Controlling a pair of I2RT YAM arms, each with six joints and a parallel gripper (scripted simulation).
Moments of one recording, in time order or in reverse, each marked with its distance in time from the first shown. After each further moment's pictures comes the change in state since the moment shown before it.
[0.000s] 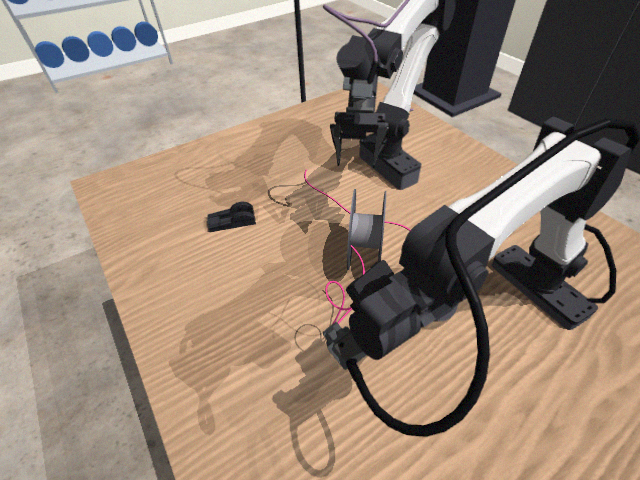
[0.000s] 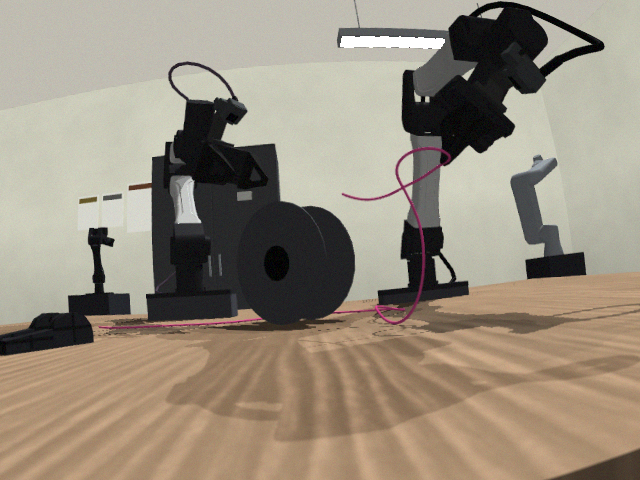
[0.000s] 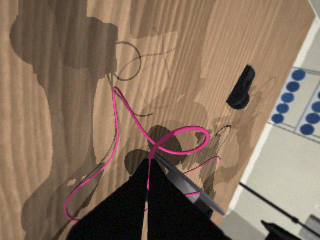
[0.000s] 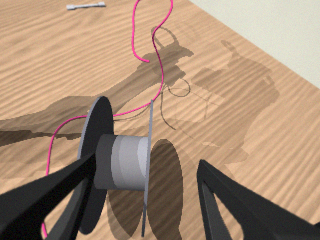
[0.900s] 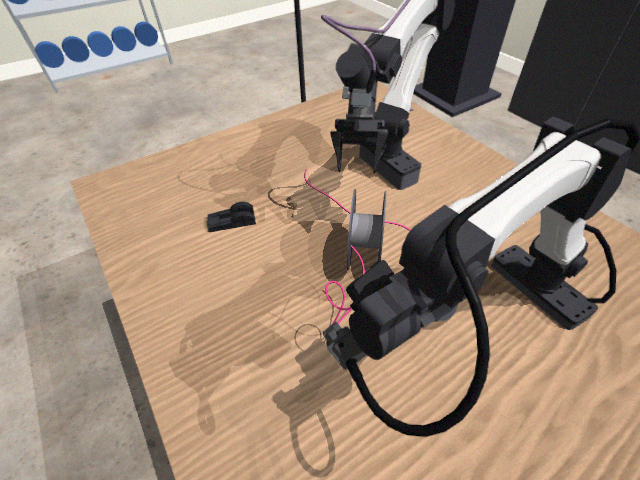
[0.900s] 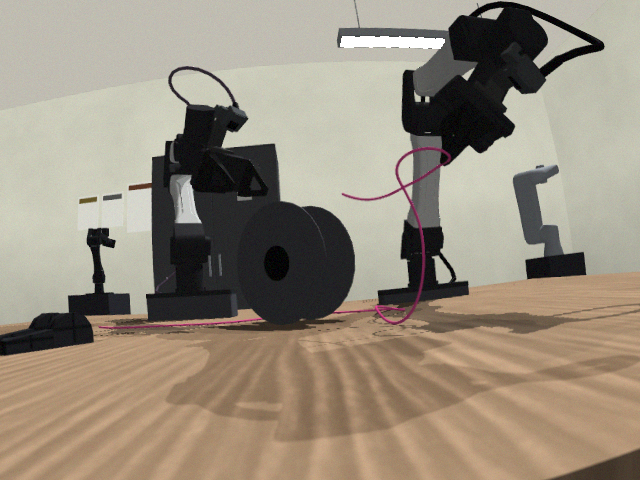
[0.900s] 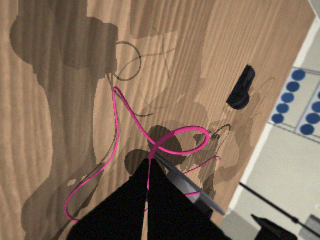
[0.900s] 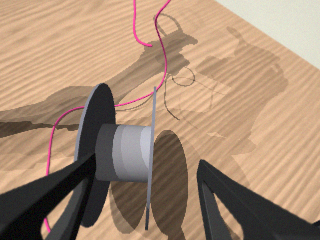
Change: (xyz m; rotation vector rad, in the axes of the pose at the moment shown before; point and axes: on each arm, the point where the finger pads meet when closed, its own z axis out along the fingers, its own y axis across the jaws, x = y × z) left arm 0.000 0.000 0.000 0.000 0.000 0.000; right arm 0.016 0.001 0.007 -0.009 0.035 0.014
